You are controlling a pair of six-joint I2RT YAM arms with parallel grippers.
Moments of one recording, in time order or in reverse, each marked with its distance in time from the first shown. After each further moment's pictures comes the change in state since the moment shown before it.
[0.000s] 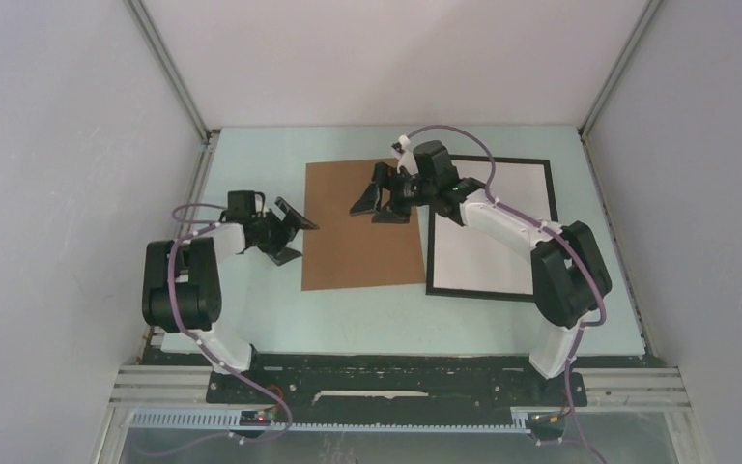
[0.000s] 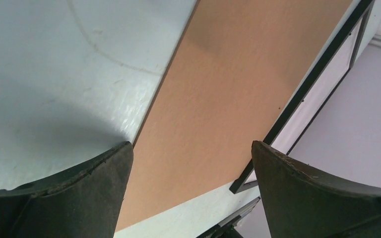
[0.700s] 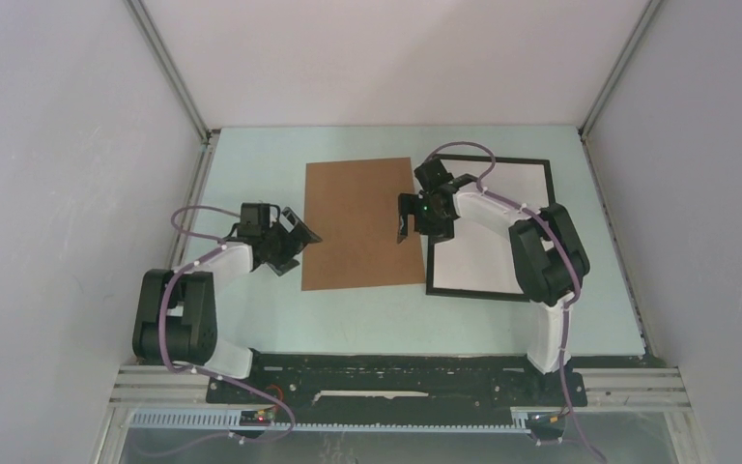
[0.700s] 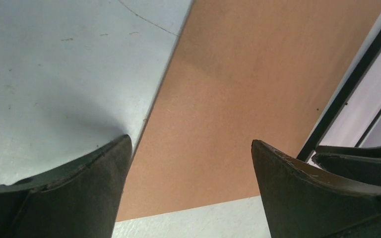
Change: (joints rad) left arm -0.132 -0.230 -0.159 0.006 -0.265 0.006; right arm -0.061 0.134 0.046 -0.483 0.503 -0.296
